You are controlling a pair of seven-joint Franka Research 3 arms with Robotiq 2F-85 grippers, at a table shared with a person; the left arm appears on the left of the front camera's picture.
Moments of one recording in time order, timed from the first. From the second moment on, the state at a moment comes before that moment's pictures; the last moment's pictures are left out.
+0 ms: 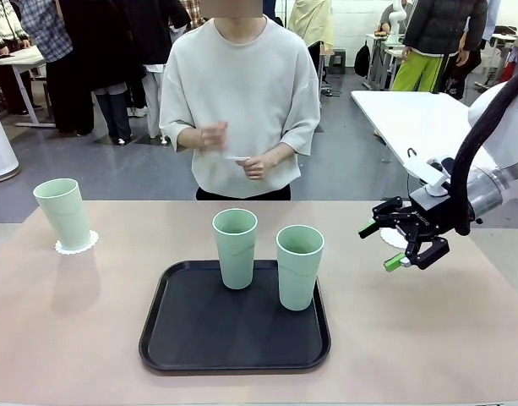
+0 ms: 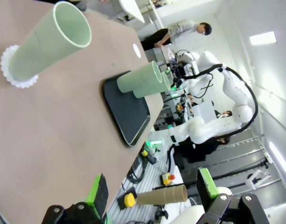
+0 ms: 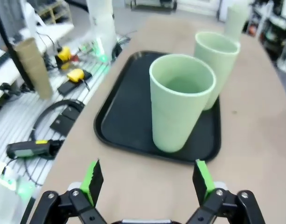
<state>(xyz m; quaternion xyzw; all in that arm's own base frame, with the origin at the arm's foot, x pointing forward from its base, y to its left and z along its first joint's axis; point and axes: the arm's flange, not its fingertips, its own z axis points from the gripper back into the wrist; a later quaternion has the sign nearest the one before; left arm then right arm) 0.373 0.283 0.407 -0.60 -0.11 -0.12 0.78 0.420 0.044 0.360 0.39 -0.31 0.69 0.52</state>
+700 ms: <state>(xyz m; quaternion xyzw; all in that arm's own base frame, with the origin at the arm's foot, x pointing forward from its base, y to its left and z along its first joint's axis) 0.373 0.283 0.407 -0.60 -0.11 -0.12 0.78 0.428 0.036 0.348 0.43 -0.33 0.67 0.51</state>
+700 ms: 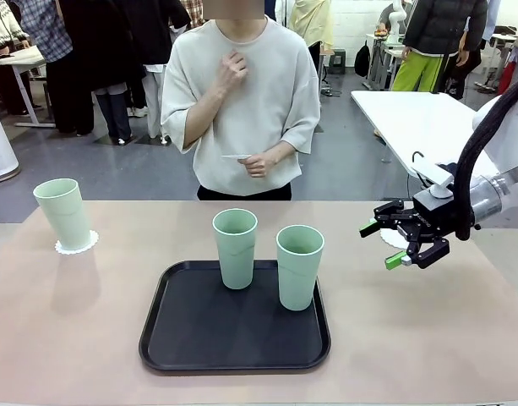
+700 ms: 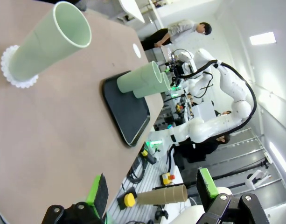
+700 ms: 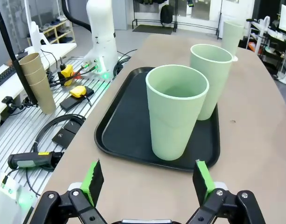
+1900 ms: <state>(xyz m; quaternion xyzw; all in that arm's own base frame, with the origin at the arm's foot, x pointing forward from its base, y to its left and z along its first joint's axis) 0.373 0.283 0.407 -0.60 -0.11 -0.12 0.78 0.419 0.080 0.296 0.47 -0.39 0.58 0.54</state>
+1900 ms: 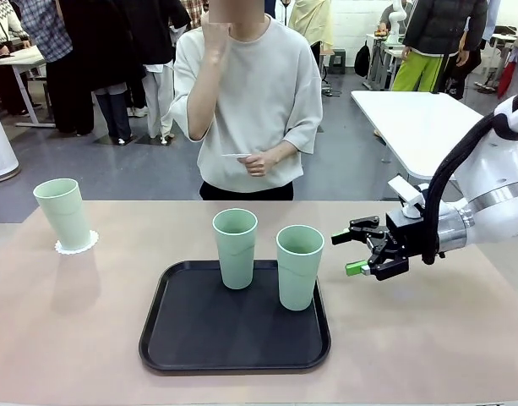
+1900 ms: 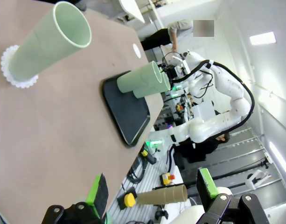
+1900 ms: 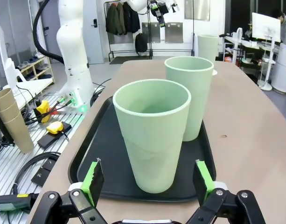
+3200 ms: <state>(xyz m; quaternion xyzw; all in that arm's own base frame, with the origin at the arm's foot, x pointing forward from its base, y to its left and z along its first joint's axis) 0.373 0.283 0.407 -0.60 -0.11 -0.12 0.78 0.430 0.113 0.257 0.49 -0.36 0.58 0.54</state>
